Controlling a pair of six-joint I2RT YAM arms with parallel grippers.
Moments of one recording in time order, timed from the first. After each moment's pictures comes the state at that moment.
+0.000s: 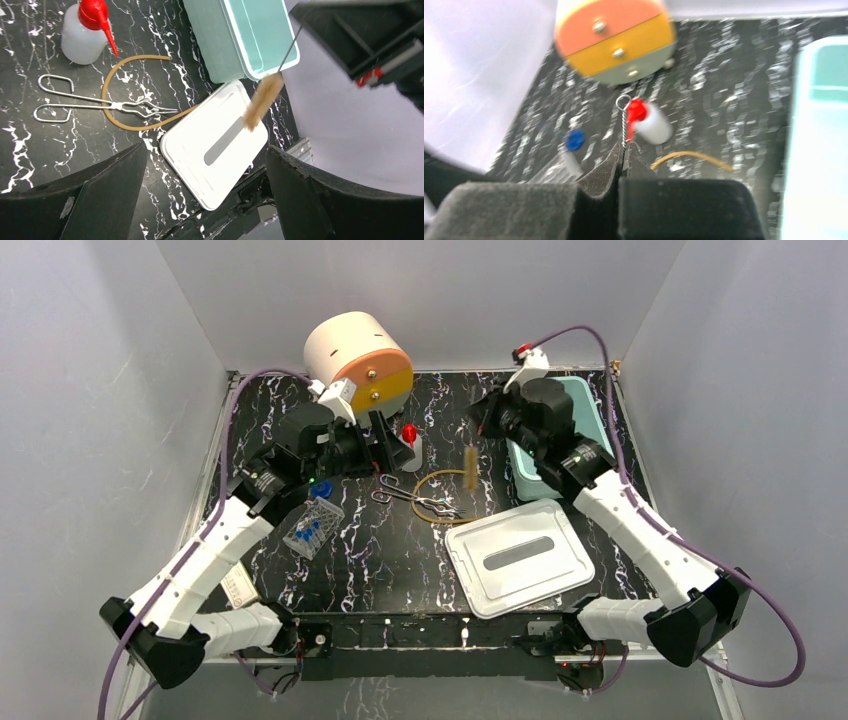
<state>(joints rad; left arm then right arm) -0.65 1.14 1.27 -0.57 0.11 -0.68 0.65 1.23 1.26 -0.27 0.04 0.51</state>
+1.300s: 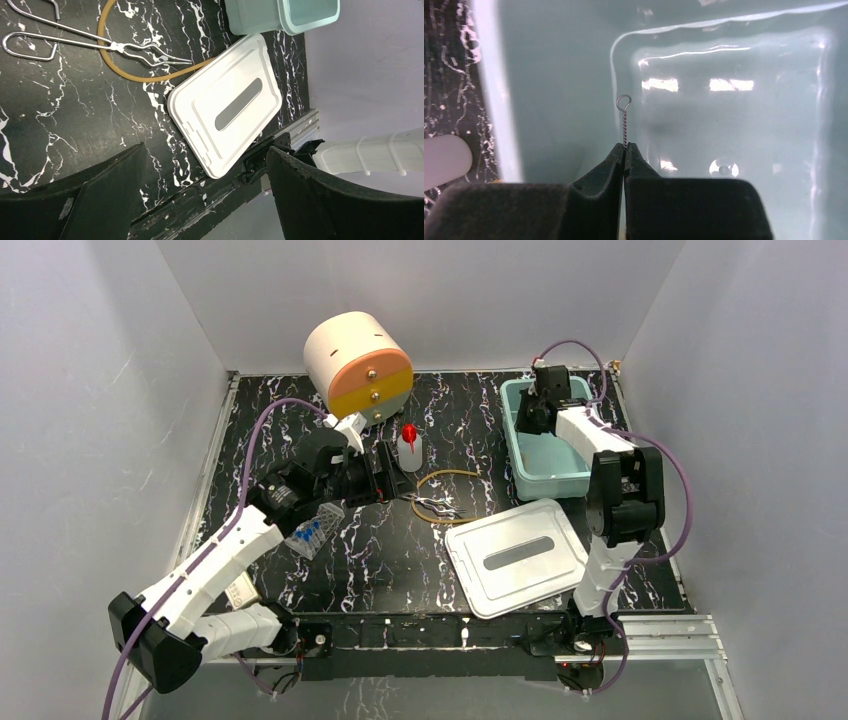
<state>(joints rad) -0.64 1.10 1.06 -0.57 0.19 -0.76 0.17 1.88 1.44 -0.35 -0.09 0.27</state>
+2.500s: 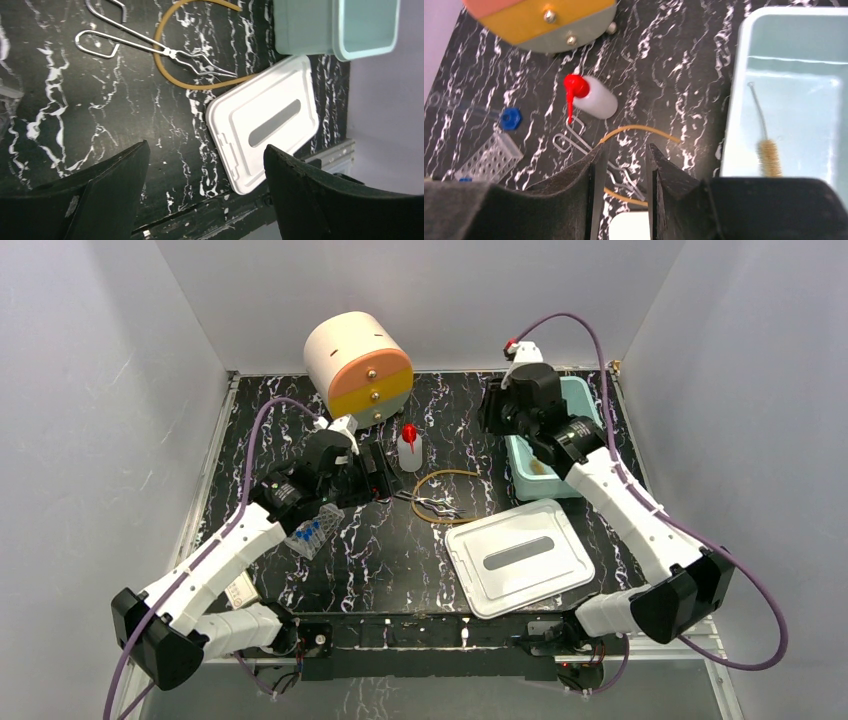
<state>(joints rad) -0.64 1.12 1.07 -0.63 0.03 -0.76 0.54 1.36 1.42 -0.54 0.12 0.34</state>
